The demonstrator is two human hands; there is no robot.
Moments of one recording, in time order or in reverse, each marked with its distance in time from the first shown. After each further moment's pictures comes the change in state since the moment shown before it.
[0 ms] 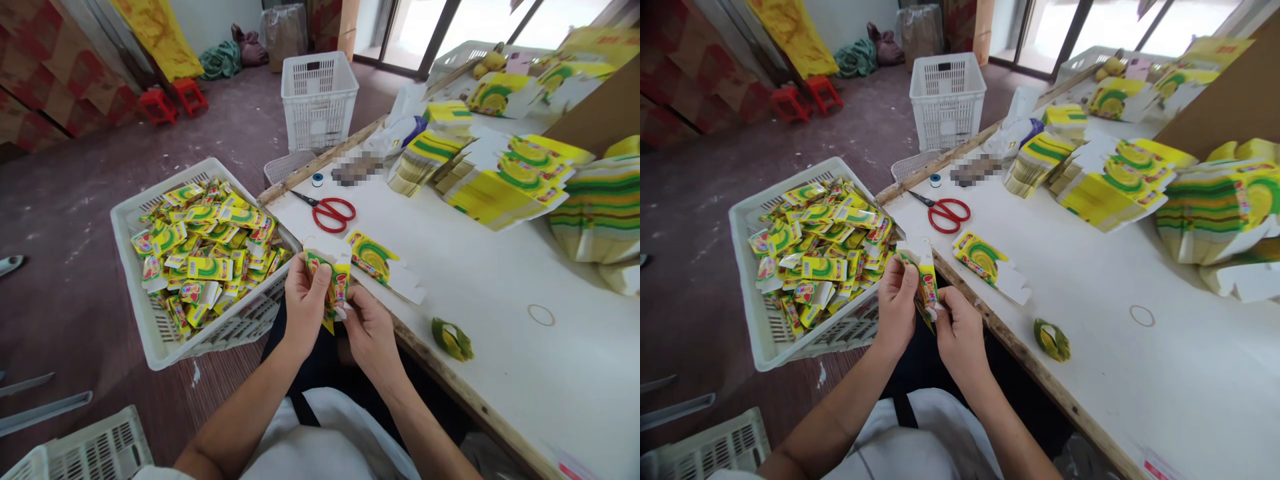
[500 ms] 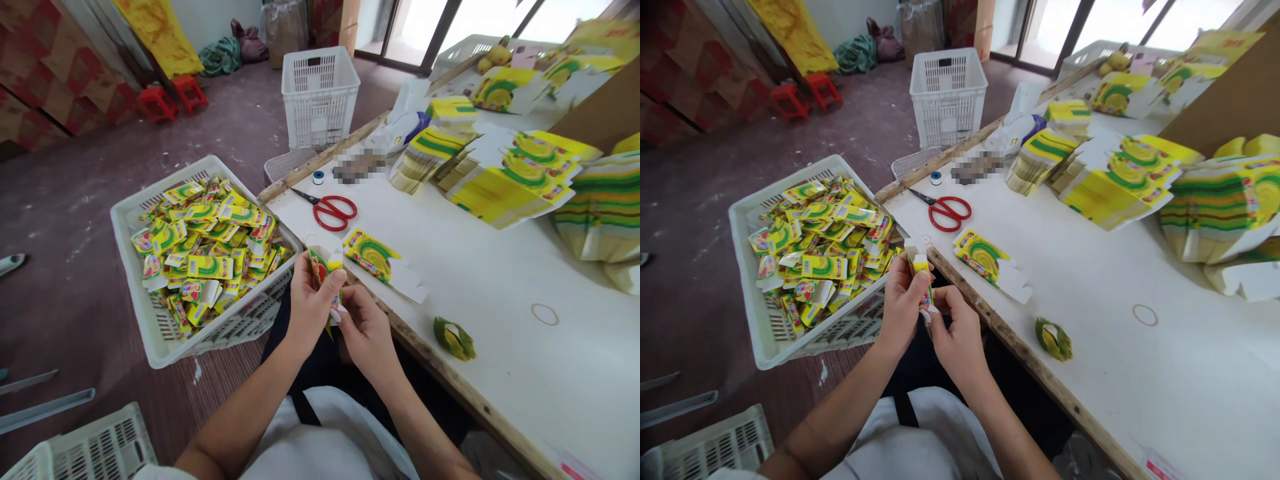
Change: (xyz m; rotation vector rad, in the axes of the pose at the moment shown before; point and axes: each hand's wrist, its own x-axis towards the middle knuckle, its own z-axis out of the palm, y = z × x) left_hand -0.001 0.006 0.003 0.024 -0.041 -0.086; right_hand -0.003 0.002 0.004 0.128 -0.040 0.035
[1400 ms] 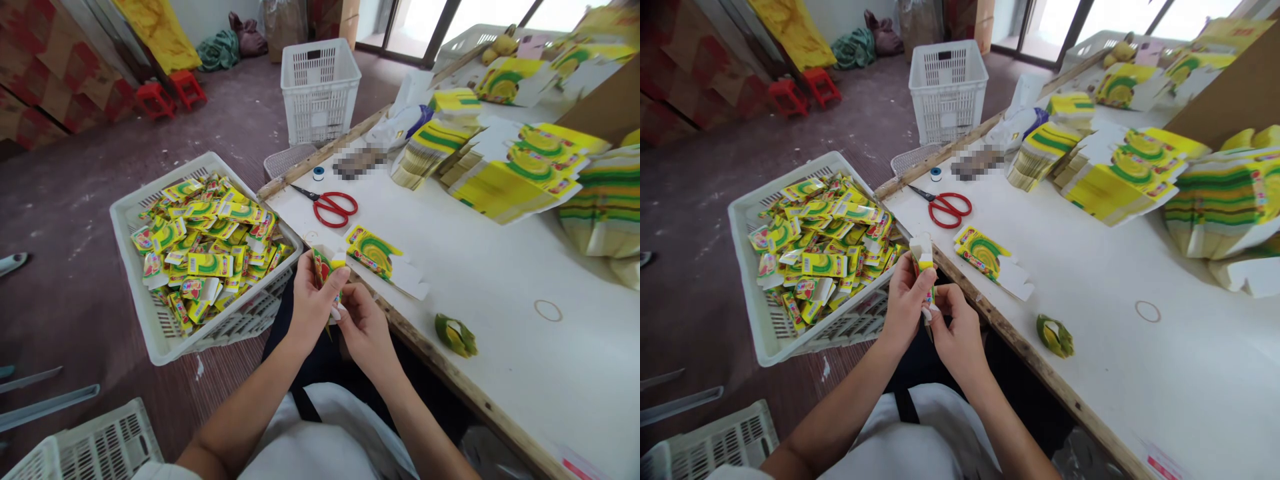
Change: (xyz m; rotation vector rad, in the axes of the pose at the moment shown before) left_hand 0.000 -0.006 0.000 -0.030 -0.017 -0.048; right_hand -0.006 0.014 0.002 0.040 -0.020 0.058
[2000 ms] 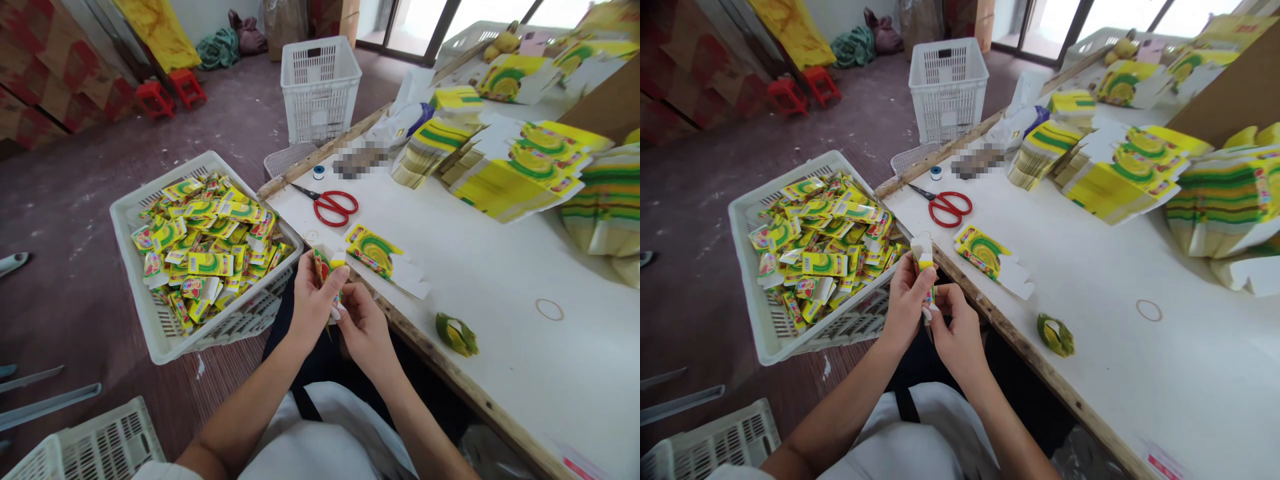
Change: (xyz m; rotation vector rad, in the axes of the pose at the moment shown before) left_hand 0.000 -0.006 -0.004 0.024 -0.029 0.003; right_hand -0.001 0.001 0.001 0.001 0.006 -0.003
